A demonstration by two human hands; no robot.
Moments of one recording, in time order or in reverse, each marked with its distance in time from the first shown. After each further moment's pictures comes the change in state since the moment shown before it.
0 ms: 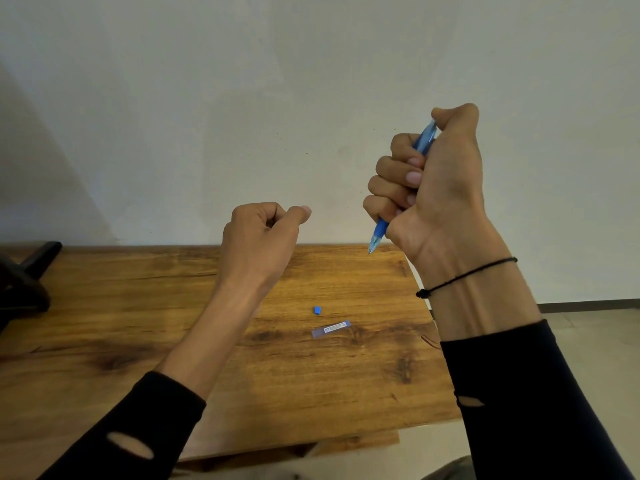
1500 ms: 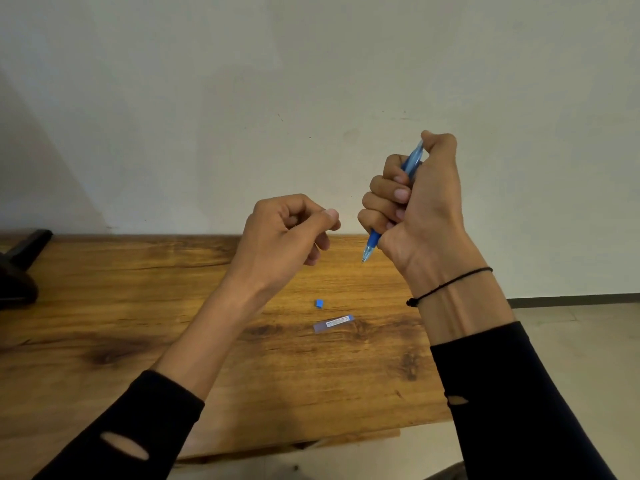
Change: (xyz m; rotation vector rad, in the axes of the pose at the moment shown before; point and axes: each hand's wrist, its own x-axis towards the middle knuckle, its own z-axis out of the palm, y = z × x) left_hand 0.005 -0.020 0.007 -0.108 -0.269 0.084; right_hand 0.029 0.040 -0.019 0.058 0.053 0.061
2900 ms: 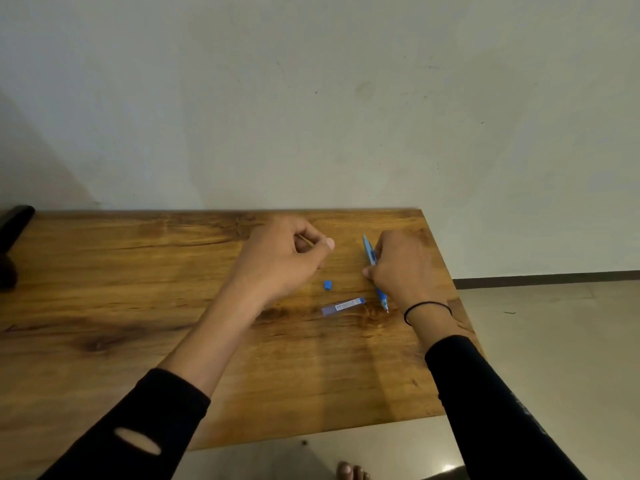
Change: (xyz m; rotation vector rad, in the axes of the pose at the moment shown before) left_hand 0.014 -0.078 0.003 0.383 -0.064 -0.183; right_hand 0.076 0.110 -0.107 -1.775 0.183 -0.066
